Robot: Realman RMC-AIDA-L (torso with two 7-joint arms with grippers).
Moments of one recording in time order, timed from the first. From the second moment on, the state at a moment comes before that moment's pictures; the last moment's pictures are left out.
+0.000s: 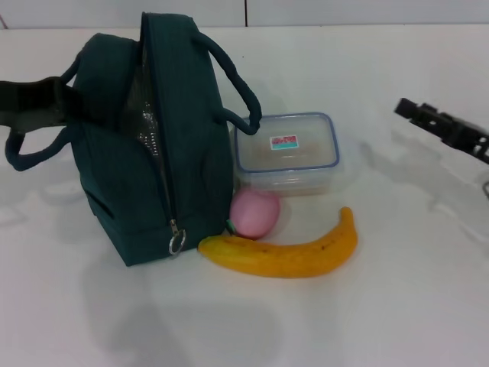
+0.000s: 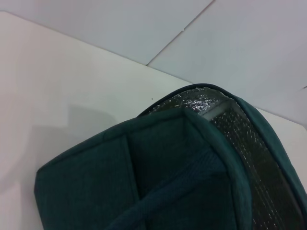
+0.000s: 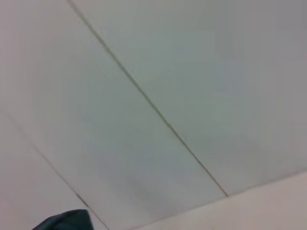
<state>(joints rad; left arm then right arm) -0.44 -2.05 0.77 1.41 2.22 1.70 -2.80 0.51 2.01 -0.81 -0.23 -1.36 -1.31 1.42</state>
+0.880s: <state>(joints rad) -0.47 -2.05 0.77 1.37 2.22 1.70 -2.78 0.72 2.03 -0.94 -0.04 -1.37 -1.12 1.65</state>
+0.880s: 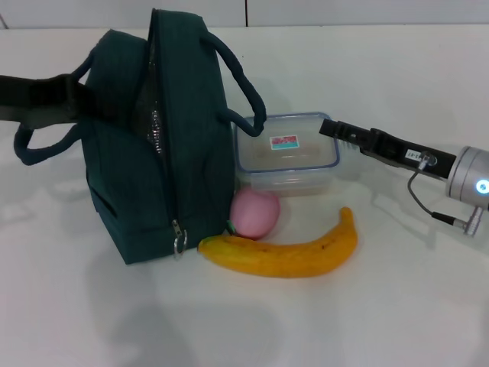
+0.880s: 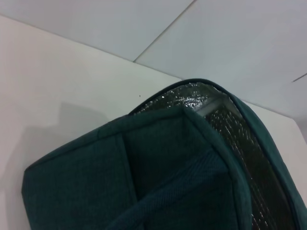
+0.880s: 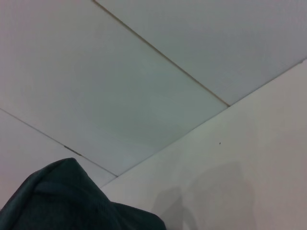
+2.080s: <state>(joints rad) -0.46 -2.05 0.77 1.34 2.22 1.70 -2.75 0.70 2.02 -0.98 -0.08 -1.37 -1.28 1.92</state>
